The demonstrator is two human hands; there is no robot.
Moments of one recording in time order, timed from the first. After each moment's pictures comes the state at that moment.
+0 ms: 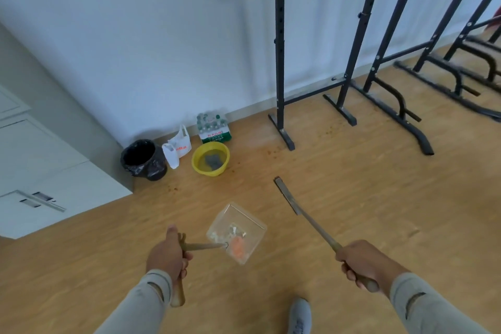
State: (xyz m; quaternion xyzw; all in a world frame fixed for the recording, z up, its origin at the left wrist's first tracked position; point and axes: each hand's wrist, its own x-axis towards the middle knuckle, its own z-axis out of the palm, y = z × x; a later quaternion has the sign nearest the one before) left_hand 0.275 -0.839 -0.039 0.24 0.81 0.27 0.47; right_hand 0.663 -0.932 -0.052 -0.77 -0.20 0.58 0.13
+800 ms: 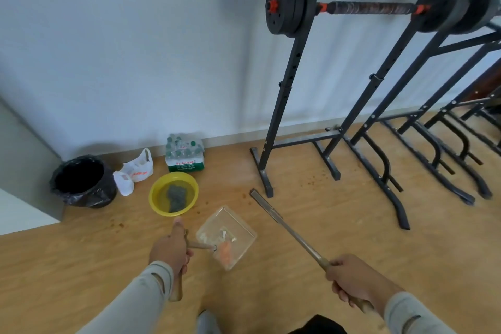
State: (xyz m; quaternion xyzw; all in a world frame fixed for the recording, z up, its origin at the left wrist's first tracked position) left_hand 0.366 -0.510 -0.098 0.24 0.79 0.22 0.52; right_hand 0.741 -0.602 -0.029 -0.79 -0.26 0.55 -0.03
